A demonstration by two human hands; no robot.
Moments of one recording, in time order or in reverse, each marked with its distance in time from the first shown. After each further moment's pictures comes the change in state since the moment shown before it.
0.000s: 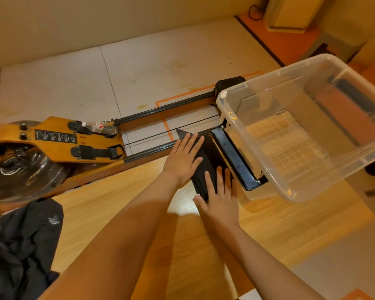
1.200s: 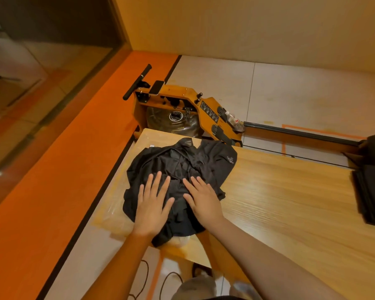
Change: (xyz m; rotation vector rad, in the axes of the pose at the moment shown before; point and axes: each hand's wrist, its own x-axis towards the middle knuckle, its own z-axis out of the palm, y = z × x) left_hand -0.559 -0.148 0.026 -0.038 0.276 -0.956; right_hand -0.201 -0.380 0.015 0.247 -0.381 -0.903
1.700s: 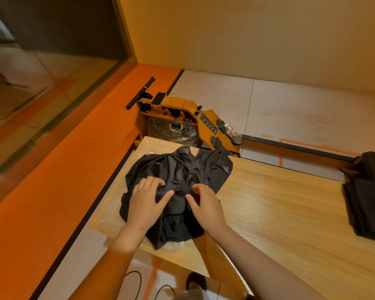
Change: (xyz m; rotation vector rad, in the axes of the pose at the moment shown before) left_hand 0.009 0.011 -0.042 -0.254 0.307 0.032; right_hand -0.018 -0.001 -0.028 0.302 0.222 0.125
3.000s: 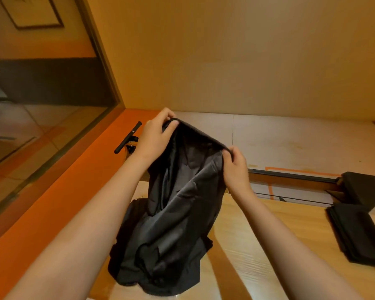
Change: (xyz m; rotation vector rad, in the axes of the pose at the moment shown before) left_hand 0.217 0.121 -0.122 -0.386 0.130 0.296; right_hand 0.089 -0.050 -0.169 0.634 0.472 -0.023
